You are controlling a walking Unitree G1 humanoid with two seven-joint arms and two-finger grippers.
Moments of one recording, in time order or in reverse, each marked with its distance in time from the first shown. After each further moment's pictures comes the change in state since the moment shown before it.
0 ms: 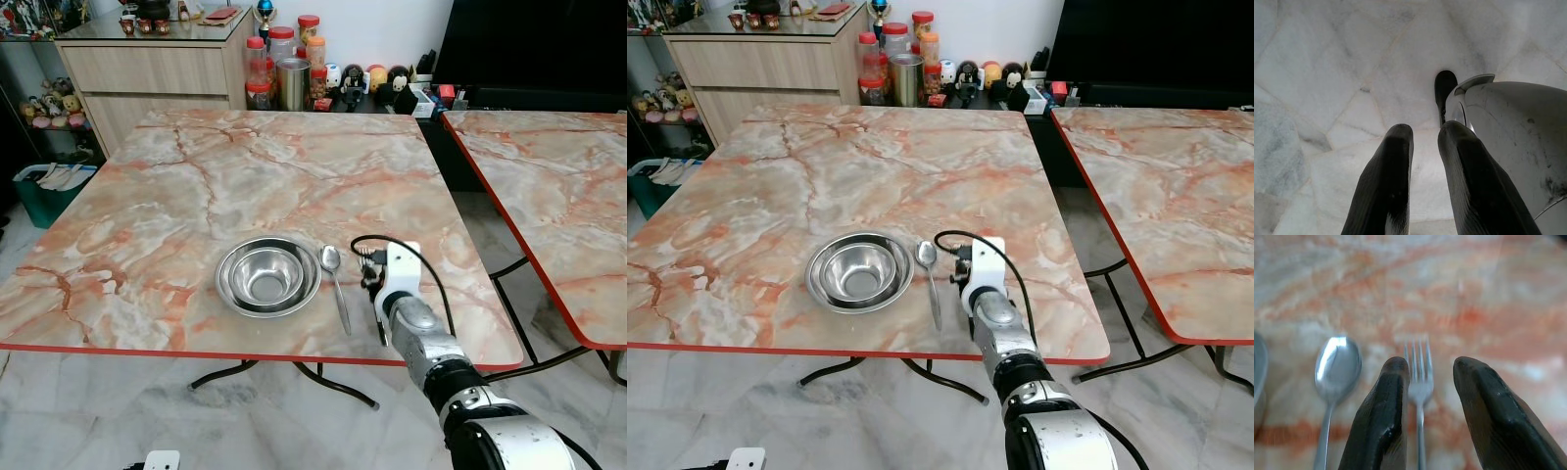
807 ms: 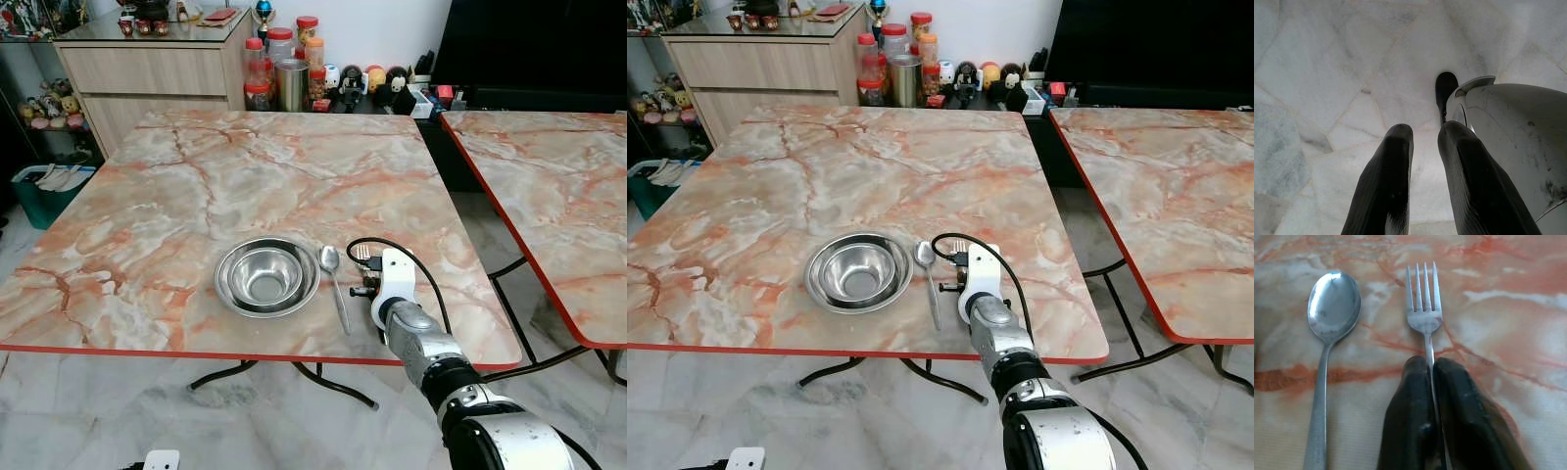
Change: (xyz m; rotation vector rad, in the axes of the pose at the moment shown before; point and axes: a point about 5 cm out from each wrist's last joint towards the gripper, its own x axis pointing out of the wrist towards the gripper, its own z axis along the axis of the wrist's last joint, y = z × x) left arm 0.000 0.000 0.001 0.000 -0.004 0.005; right arm -0.002 0.007 -0.025 0.045 0.217 0.021
